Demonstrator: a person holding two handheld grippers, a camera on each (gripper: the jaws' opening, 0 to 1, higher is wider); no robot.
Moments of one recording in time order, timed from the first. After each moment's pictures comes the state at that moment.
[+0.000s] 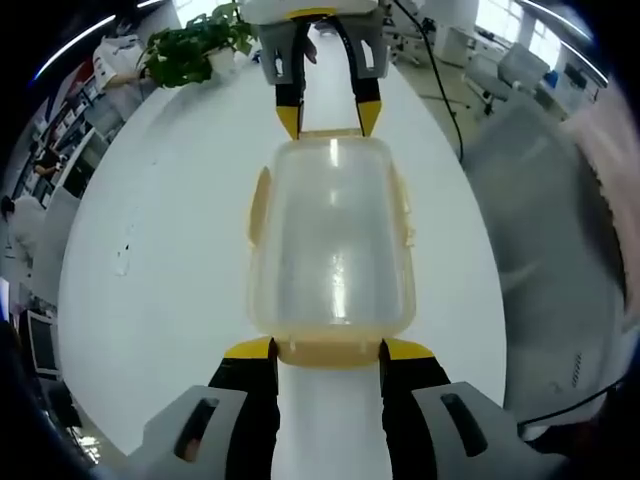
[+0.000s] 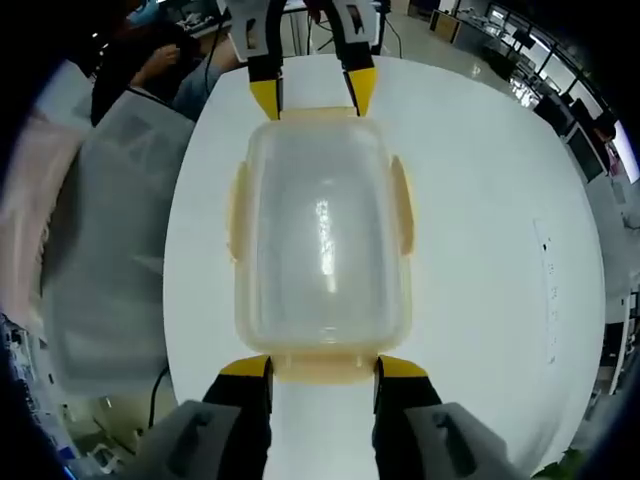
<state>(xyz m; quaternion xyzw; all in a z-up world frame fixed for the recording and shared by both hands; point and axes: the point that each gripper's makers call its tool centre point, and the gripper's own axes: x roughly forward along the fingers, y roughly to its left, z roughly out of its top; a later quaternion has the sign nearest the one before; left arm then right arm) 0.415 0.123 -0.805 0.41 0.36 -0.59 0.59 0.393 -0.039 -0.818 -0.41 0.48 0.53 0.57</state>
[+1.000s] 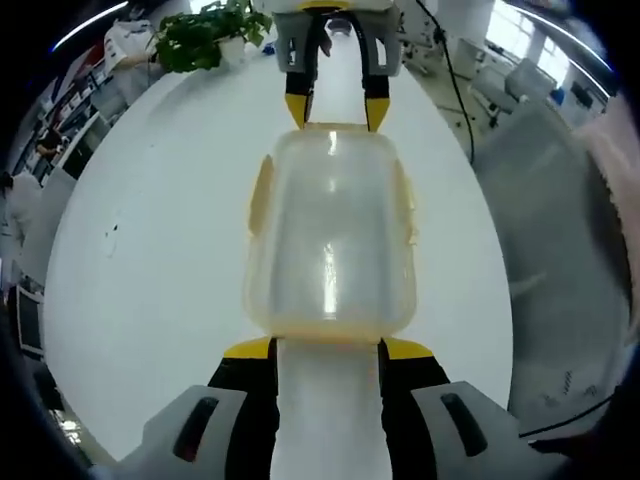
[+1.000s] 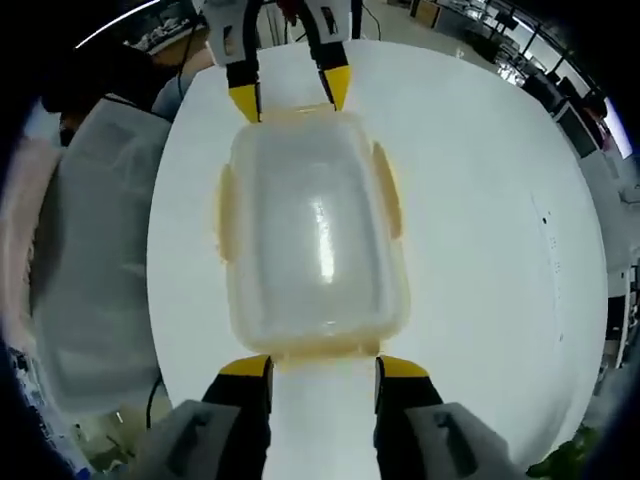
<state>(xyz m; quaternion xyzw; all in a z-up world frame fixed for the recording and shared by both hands) 0.415 0.126 -0.831 0.37 0.39 -0.58 0.61 0.400 -0.049 -0.836 -0.40 0.51 0.49 0.59</state>
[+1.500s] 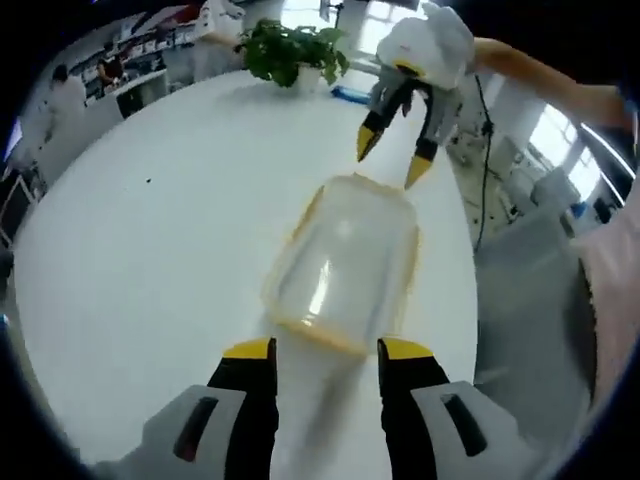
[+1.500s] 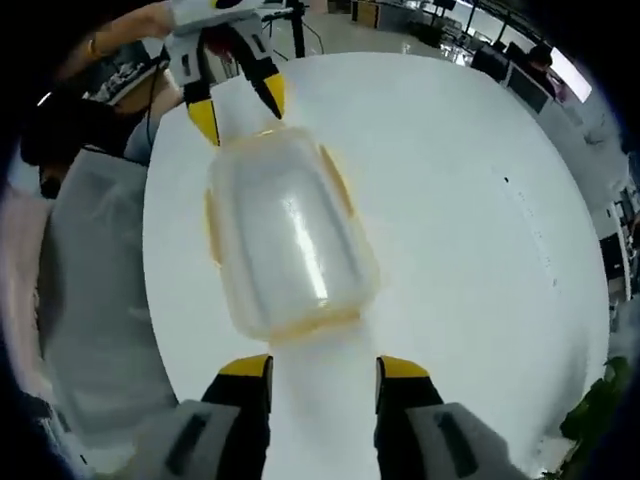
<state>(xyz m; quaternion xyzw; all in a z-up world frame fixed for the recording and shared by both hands) 0.420 0.126 -0.800 0.14 0.41 -0.54 0.72 0.402 -0.060 -0.813 -0.30 0.53 0.43 0.67</state>
